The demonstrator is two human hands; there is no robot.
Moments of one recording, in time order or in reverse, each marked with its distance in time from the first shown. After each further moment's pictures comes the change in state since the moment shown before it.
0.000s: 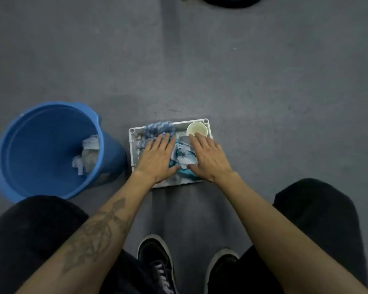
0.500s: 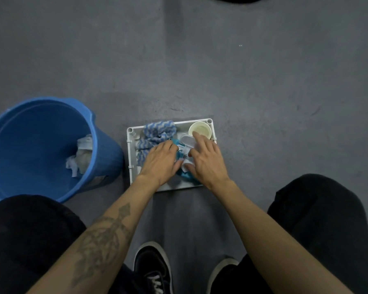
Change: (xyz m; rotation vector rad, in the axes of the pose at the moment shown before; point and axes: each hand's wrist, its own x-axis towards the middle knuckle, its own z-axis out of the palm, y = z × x) left_hand 0.023 0.002 0.031 -0.176 0.177 0.014; right_hand 0.018 0.001 0.051 0.026 0.293 -0.059
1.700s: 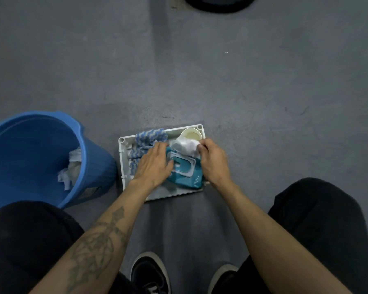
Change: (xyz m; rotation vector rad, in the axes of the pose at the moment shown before) left_hand 0.010 0.004 -0.007 -0.208 0.014 -0.119; right_hand 0.004 0.013 -0.040 0.750 0.068 0.572
